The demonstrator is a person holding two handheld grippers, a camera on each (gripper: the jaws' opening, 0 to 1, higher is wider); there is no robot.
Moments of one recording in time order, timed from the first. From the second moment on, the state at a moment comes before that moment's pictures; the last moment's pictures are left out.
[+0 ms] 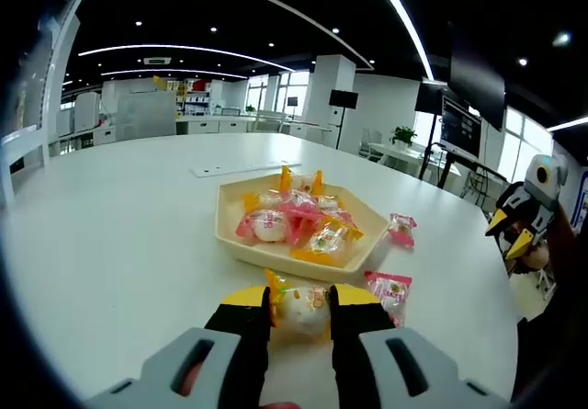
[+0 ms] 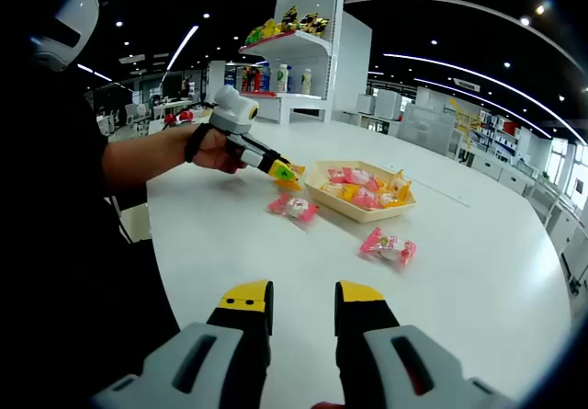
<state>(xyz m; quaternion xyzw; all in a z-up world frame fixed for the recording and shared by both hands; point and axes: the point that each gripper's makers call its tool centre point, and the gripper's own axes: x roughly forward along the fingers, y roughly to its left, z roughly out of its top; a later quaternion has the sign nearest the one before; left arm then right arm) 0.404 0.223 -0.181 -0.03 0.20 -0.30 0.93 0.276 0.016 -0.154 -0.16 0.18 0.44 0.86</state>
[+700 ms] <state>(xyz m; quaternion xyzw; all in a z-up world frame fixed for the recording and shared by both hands) 0.409 0.233 -0.157 -0.02 0.19 -0.30 0.94 0.275 0.017 -0.154 -0.16 0.18 0.45 0.86</state>
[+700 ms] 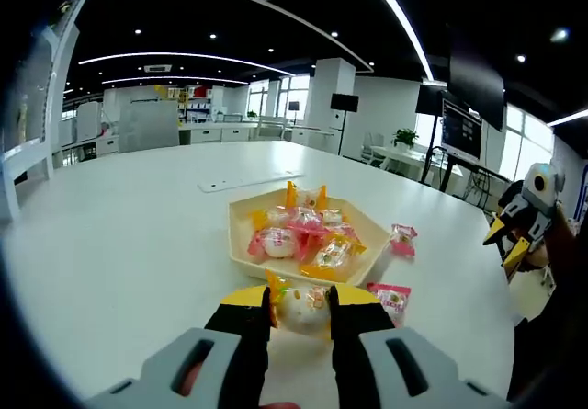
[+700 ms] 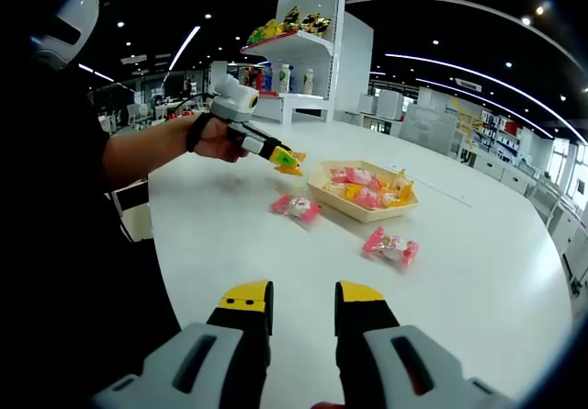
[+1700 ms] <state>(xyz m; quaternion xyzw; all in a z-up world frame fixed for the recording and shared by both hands) 0.432 0.214 -0.133 -0.02 0.17 -0.32 0.93 0.272 0.017 -0.160 -0.15 0.19 0.45 0.86</state>
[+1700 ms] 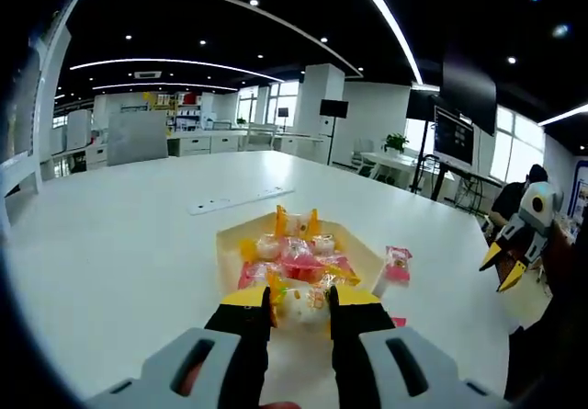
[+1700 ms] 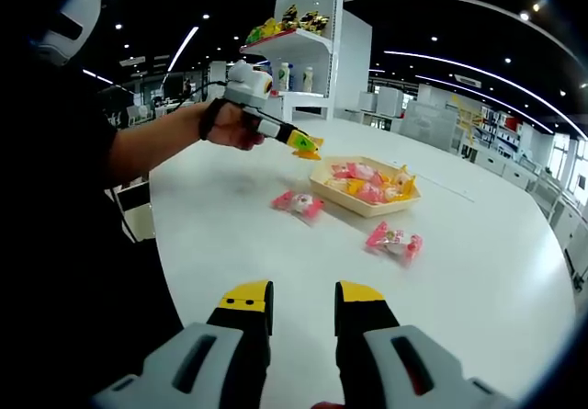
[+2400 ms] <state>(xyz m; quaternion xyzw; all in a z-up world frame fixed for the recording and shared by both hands) 0.453 0.192 -0.127 -0.01 0.17 -0.34 0.93 0.269 0.011 -0.163 -0.15 0.19 0.44 0.86</state>
